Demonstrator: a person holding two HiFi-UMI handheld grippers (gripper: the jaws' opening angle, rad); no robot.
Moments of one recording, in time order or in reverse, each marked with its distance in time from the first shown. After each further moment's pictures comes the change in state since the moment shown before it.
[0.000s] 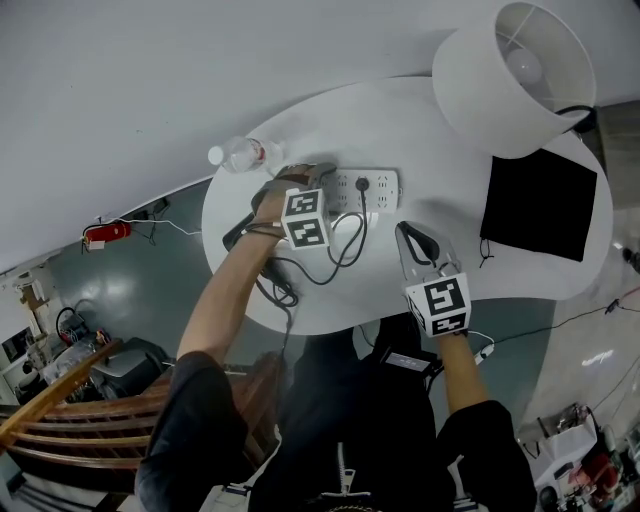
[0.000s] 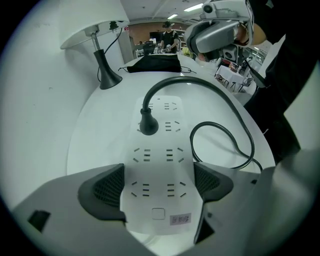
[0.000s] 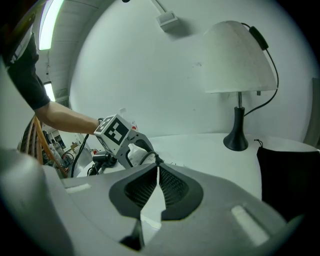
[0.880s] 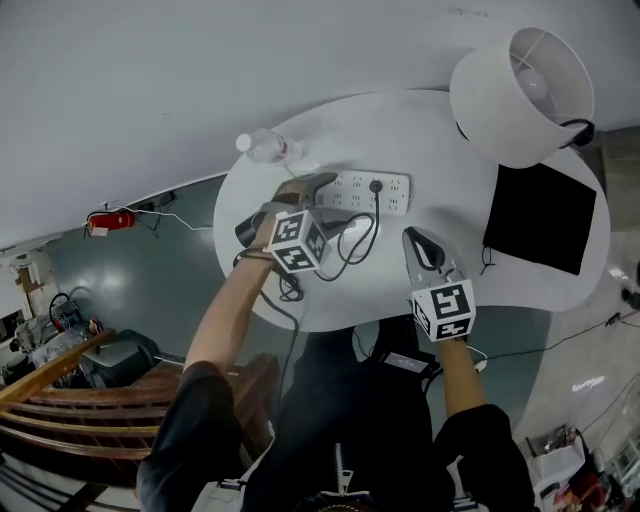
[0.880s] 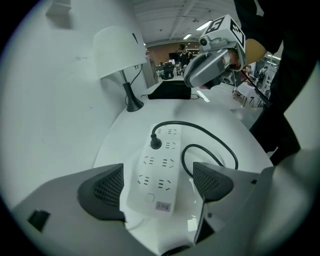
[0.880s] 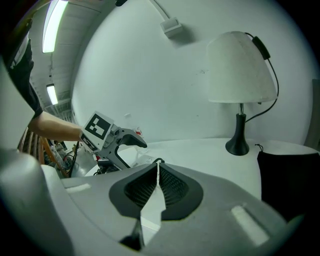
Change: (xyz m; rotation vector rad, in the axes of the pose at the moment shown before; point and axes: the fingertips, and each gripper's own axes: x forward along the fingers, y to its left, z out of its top) left arm -0.068 -0.009 0.010 -0.139 -0.197 0.224; right arm -0.013 0.016 0.013 -0.001 -0.034 0.018
